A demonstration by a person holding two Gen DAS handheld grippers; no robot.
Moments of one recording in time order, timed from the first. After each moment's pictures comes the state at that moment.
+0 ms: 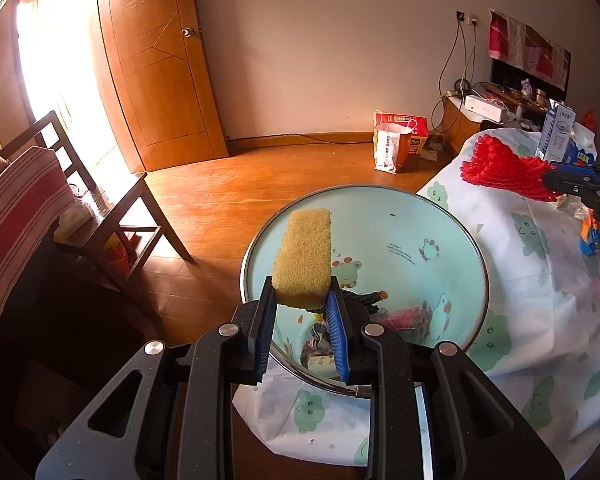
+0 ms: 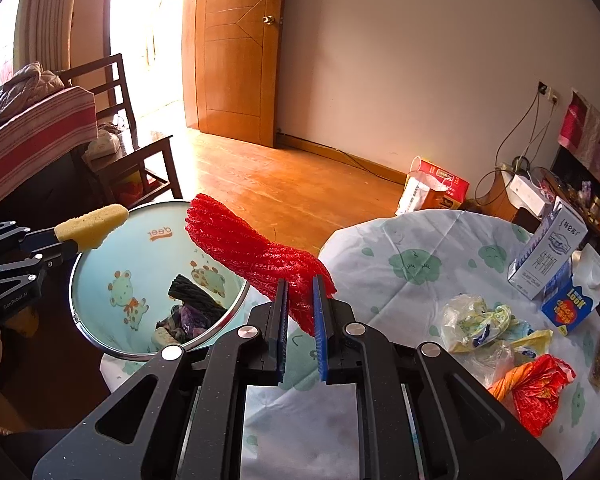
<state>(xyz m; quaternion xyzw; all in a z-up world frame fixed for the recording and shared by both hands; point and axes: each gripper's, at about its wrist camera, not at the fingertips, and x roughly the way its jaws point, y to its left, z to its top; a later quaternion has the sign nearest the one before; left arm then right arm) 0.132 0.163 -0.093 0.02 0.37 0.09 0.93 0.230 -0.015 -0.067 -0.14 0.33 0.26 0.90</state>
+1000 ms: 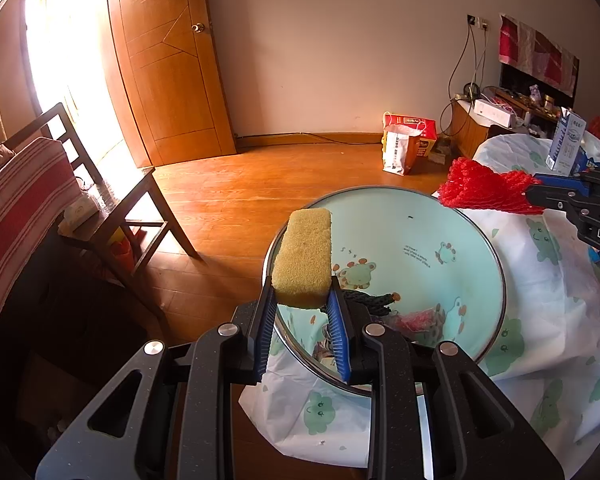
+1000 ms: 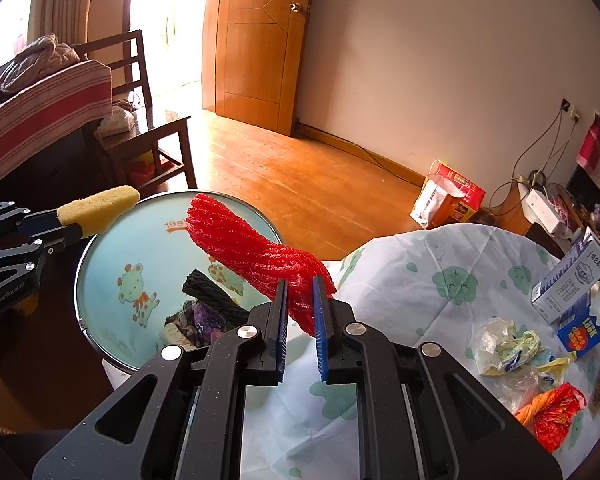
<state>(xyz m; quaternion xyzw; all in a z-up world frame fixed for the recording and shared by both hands) 0.133 0.182 -0.092 0.01 0.37 0.10 0.92 0.234 0.030 -0.076 -0.17 0.34 0.28 0.88</state>
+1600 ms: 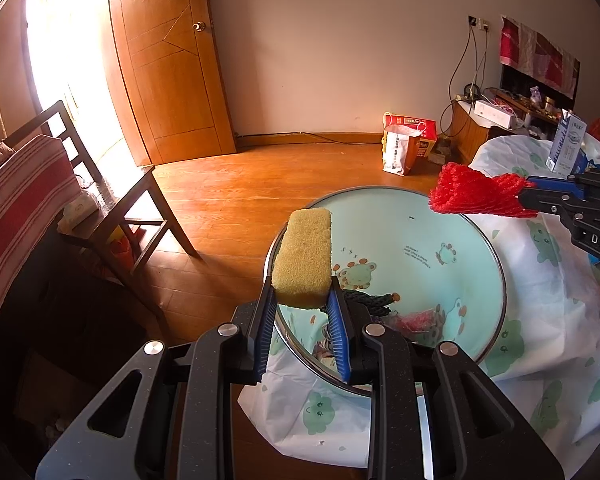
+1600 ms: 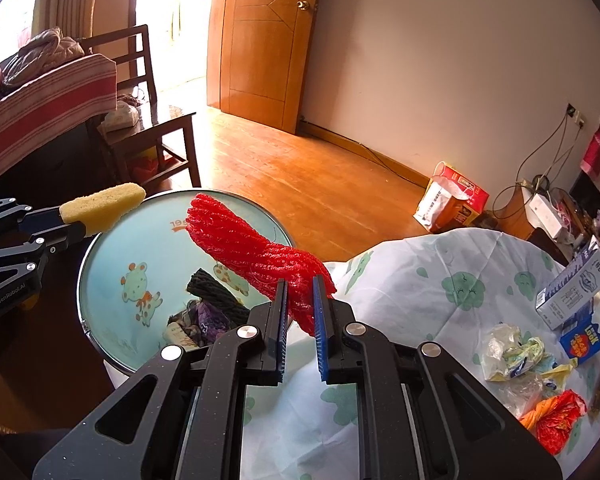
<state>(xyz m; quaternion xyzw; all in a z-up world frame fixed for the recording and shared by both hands) 0.133 0.184 -0.091 0.01 0.37 0.10 0.92 0.234 0.041 -0.079 -0.18 0.34 0.28 0.88</state>
